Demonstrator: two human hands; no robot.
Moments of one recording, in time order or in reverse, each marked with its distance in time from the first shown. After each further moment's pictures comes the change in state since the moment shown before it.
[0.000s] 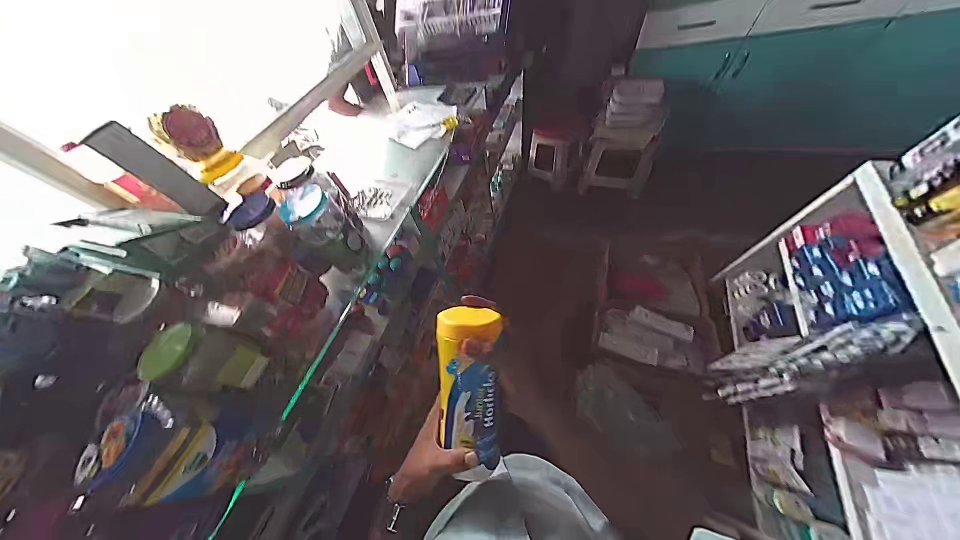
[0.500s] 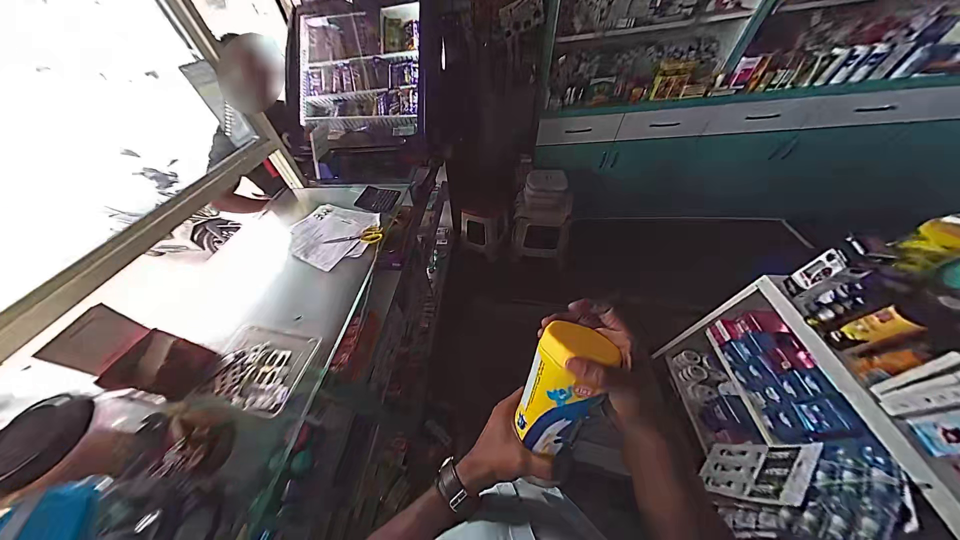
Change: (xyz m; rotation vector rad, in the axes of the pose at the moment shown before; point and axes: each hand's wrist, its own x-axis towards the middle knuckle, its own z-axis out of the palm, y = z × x) left_hand 0.465 0.028 0.068 0.036 -0.540 0.131; right_hand 0.276 -0.144 -0.236 -0.365 0.215 -0.492
